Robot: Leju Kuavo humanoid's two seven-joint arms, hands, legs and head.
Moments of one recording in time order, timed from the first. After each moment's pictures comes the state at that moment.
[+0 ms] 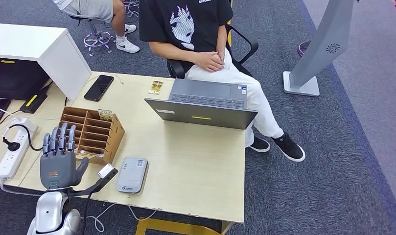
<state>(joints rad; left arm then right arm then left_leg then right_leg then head) -0.03 0.08 0.14 -1.37 -1.45 0.69 -0.02 -0.09 0.26 -0.71 -0.20 1.34 -0.43 0.16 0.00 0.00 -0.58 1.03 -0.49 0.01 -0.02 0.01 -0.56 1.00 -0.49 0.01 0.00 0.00</state>
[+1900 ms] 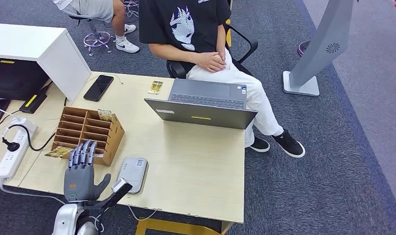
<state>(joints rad) 0.03 0.06 0.03 -1.26 -1.21 0.69 -0.13 -0.09 0.26 -0.70 -0.20 1.32 -0.42 0.15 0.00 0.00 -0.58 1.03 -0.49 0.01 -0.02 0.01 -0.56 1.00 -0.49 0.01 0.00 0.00</state>
